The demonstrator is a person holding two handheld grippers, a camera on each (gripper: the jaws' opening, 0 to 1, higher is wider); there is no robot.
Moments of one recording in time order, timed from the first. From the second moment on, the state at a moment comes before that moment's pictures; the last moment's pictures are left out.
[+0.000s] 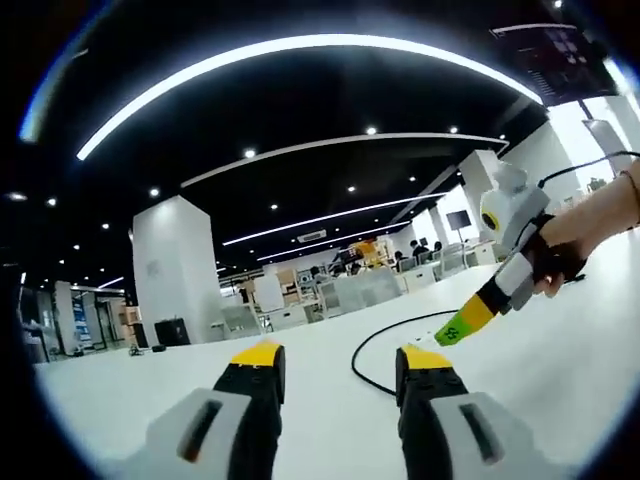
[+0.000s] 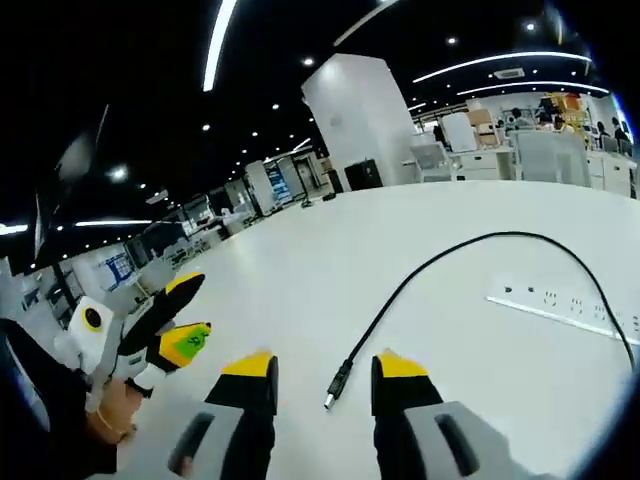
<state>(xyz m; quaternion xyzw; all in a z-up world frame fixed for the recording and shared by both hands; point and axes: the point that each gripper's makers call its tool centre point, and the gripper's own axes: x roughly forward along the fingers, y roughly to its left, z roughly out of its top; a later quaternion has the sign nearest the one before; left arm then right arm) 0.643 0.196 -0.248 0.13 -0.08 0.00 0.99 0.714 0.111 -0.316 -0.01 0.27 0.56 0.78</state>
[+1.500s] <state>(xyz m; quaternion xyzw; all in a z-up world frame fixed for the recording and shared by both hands) 0.635 0.209 -0.231 0.10 -0.10 0.01 0.99 0.744 0.161 -0.383 -0.13 0.36 0.48 0.79</state>
